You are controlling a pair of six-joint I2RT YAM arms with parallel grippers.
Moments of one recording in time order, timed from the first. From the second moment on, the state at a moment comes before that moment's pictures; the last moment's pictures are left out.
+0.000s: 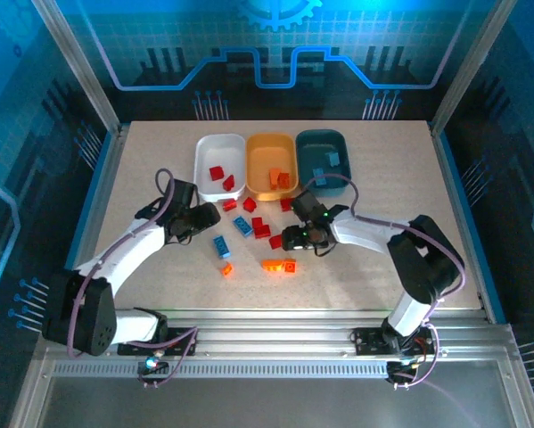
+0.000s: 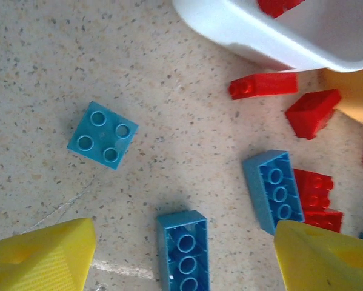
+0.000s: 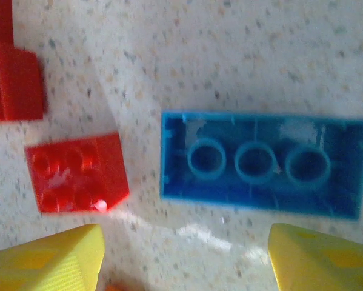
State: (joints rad) left arm -0.22 1.29 0.81 -0.53 0.04 -0.74; right arm 0.65 1.72 1.00 -0.47 -0.03 0.53
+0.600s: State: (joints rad) left arm -0.22 1.21 0.79 -0.55 0.06 -0.74; right arm 0.61 1.95 1.26 -0.50 0.11 0.49
